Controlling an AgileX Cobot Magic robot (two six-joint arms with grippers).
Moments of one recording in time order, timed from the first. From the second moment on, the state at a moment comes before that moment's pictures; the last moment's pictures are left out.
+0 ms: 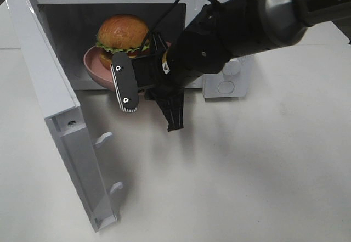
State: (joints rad) left arm 0.03 0.00 -0.52 -0.09 1.07 0.09; right arm 0.71 1.99 -1.26 -0.33 0.20 -0.87
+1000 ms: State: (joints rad) left arm 0.03 0.00 -0.52 -0.09 1.07 0.09; right arm 0.71 1.47 -0.69 -0.37 0.13 -0.86
